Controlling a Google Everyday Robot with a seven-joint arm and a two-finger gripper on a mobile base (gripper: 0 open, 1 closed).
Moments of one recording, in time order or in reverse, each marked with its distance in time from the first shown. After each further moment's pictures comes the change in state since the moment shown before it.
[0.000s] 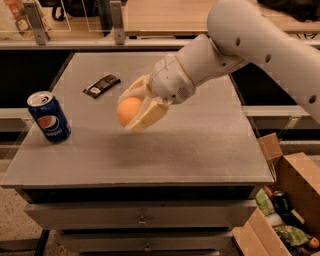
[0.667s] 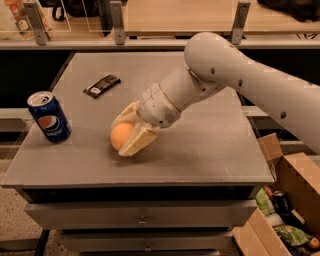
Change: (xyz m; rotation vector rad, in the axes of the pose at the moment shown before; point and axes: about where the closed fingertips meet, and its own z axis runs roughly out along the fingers) arm 0.038 0.019 0.056 -0.084 0.030 0.014
